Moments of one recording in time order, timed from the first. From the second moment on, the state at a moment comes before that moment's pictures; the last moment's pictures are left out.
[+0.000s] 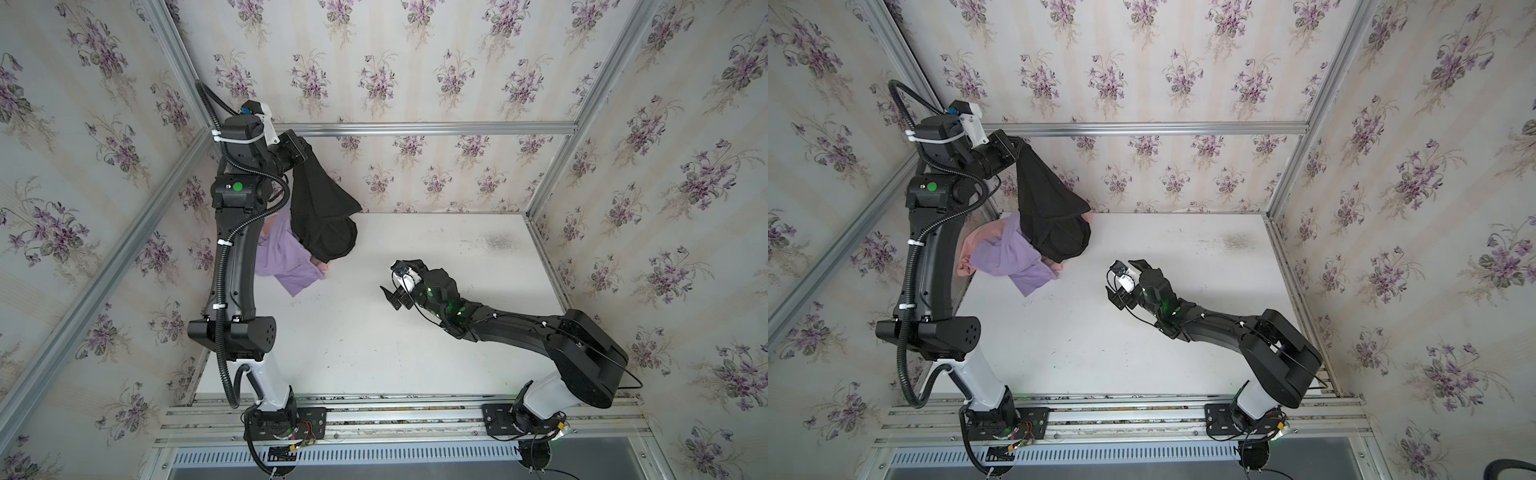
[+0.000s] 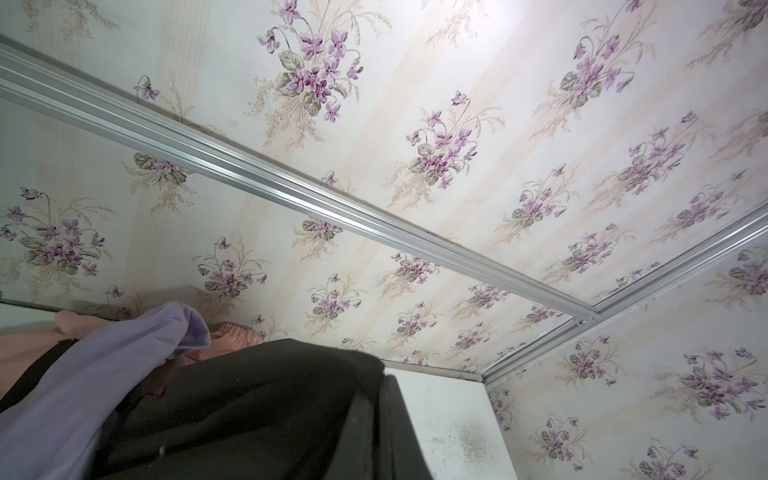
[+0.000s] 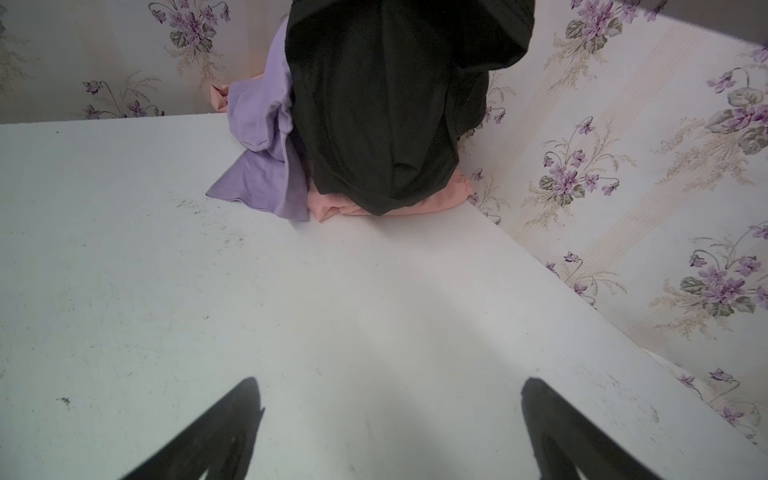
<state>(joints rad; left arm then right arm) -0.01 1.82 2.37 -0.70 0.24 -0.55 0.79 1.54 0.80 0.47 0.06 -0.27</state>
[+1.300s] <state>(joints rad) -0.09 1.78 2.38 -0.39 0.40 -0.98 0.79 1.23 0.78 0.43 0.00 -0.26</state>
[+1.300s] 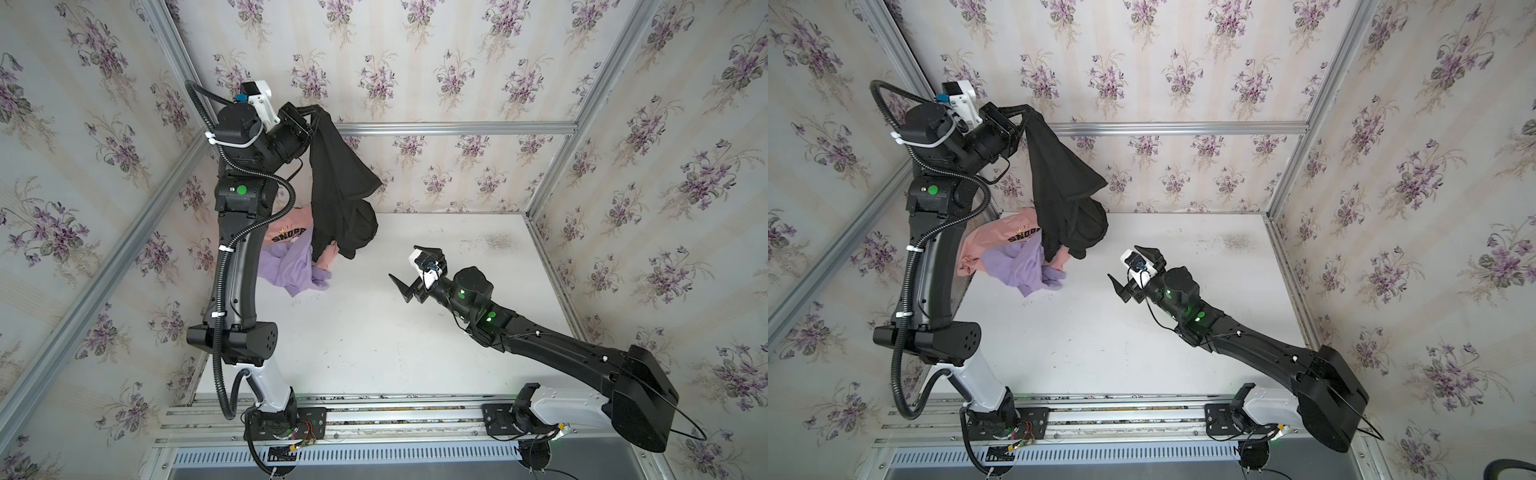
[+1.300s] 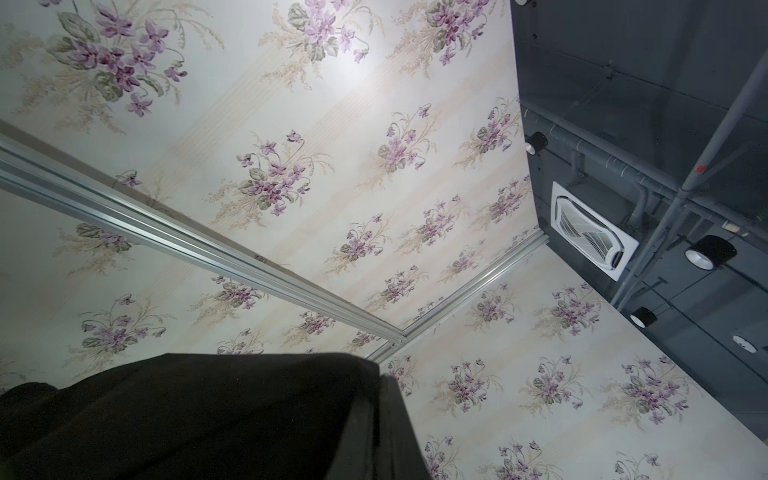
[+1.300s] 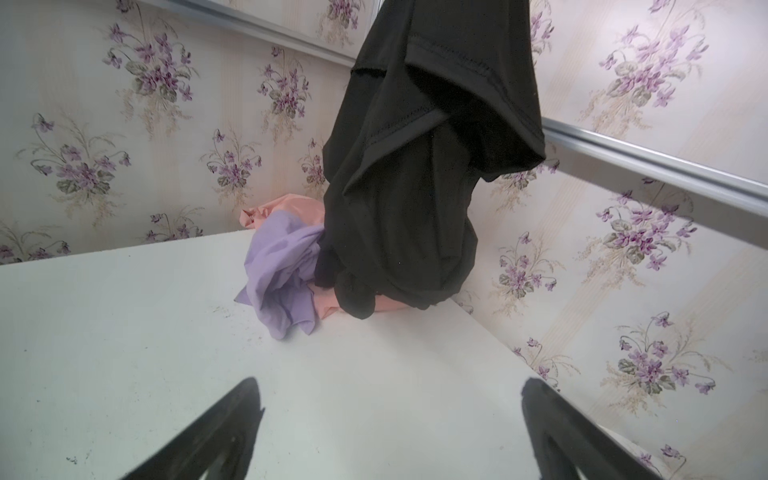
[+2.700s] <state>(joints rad) -0.68 1.55 2.07 -0.33 0.09 -0.76 0.79 1.14 1.26 0.16 -0.04 -0.25</state>
